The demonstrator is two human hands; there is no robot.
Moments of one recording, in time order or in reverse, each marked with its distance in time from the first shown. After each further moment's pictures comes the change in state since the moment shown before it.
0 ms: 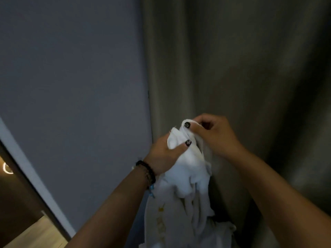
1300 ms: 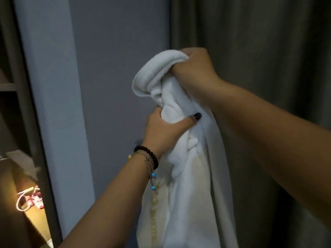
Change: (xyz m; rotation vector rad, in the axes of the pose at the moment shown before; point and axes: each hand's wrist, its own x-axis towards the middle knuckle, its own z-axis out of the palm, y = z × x) left_hand -0.028 0.166 -0.123 -0.156 0.287 0.232; right_hand 0.074 -0.286 0.074 -0.073 0.157 -0.209
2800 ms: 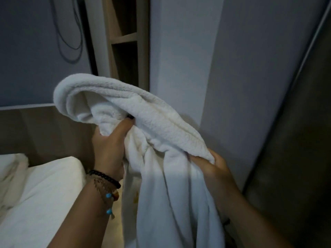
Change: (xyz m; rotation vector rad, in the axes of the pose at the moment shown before) left_hand -0.155 -0.061 -0.283 -0.084 0.945 -0.100; right_hand -0.222 0.106 0.217 0.613 -0.536 0.444
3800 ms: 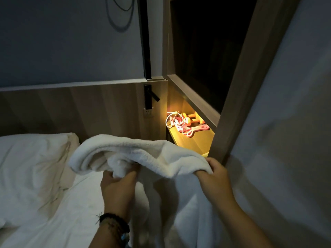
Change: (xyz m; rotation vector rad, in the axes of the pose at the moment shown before) left_hand 0.180 -0.115 -0.230 0.481 0.454 -0.231; right_hand 0.182 0.180 0.246 -0.268 0.003 0.181
